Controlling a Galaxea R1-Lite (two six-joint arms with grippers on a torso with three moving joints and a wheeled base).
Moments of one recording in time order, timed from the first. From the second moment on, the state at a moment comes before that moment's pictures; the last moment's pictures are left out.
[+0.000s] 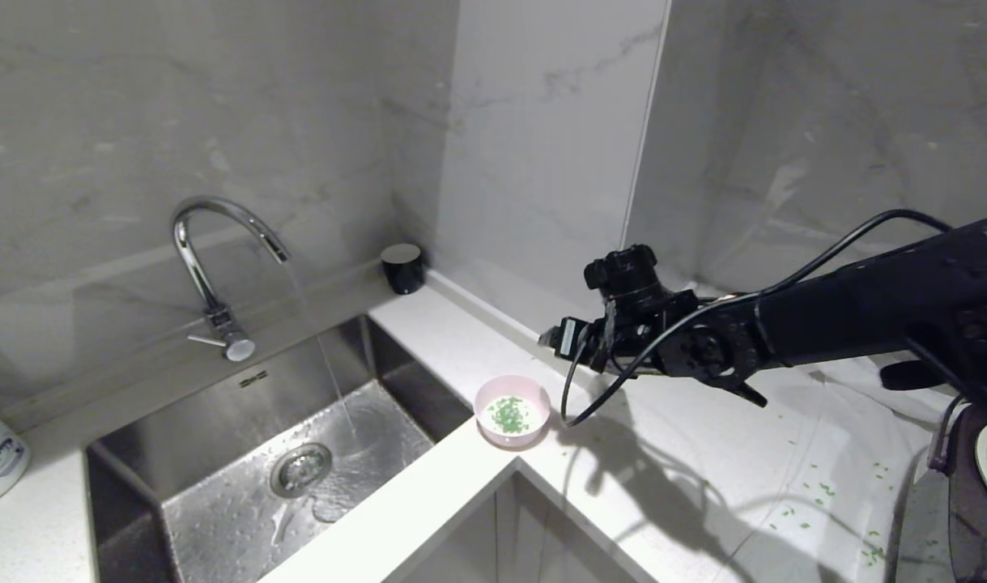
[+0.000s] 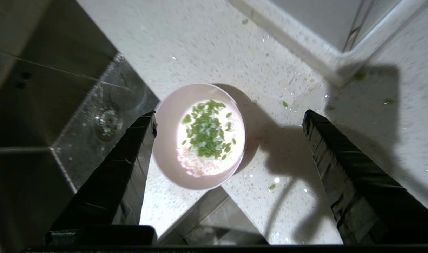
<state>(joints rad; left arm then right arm) 0.00 0.00 -0.02 0.06 -0.01 0.05 0.53 2.12 -1.34 -0.12 -0.12 0.60</state>
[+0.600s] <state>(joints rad) 0.00 0.00 -0.02 0.06 0.00 0.04 0.48 1.46 -0.99 -0.10 -0.24 0.35</state>
